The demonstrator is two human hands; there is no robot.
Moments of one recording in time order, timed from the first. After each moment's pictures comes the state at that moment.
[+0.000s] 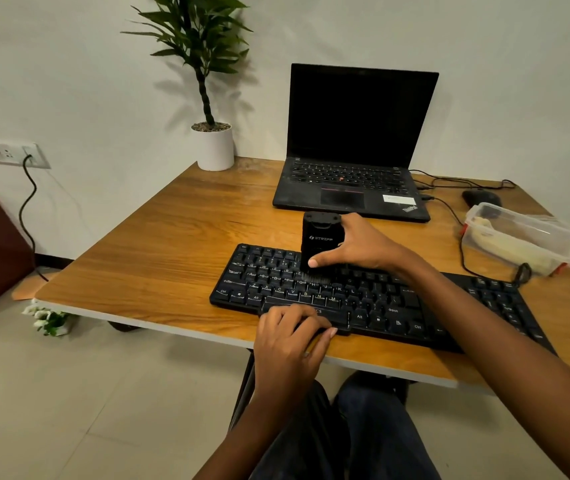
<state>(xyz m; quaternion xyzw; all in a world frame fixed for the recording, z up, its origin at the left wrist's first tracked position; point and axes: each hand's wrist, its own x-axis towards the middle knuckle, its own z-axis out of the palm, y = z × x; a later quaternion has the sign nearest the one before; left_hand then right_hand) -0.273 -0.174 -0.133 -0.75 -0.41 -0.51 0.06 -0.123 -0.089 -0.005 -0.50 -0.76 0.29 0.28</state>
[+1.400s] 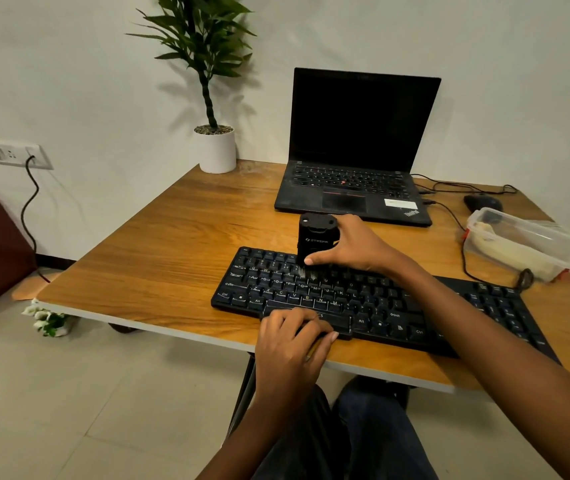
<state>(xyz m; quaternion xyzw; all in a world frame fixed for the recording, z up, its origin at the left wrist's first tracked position) -0.274 -0.173 -0.134 -0.75 -0.40 -0.51 0.06 -0.132 -0.084 -0.006 -0.51 -0.77 0.25 0.29</state>
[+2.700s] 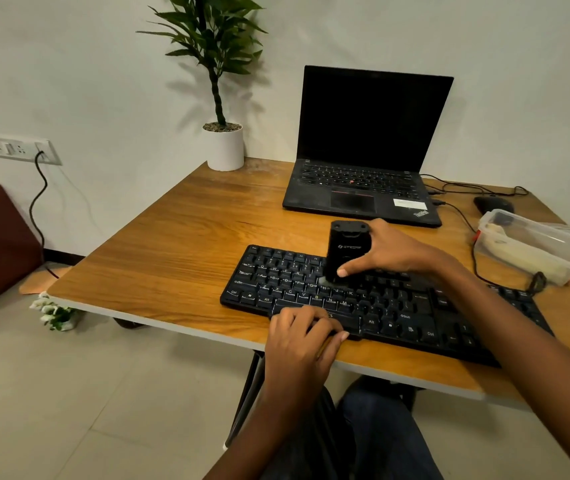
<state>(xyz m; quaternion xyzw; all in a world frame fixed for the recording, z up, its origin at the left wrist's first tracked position) -0.274 -0.174 -0.132 -0.76 -0.42 -0.49 0.06 -0.109 -0.097 0.004 -0.52 -0.76 0.33 0.20</state>
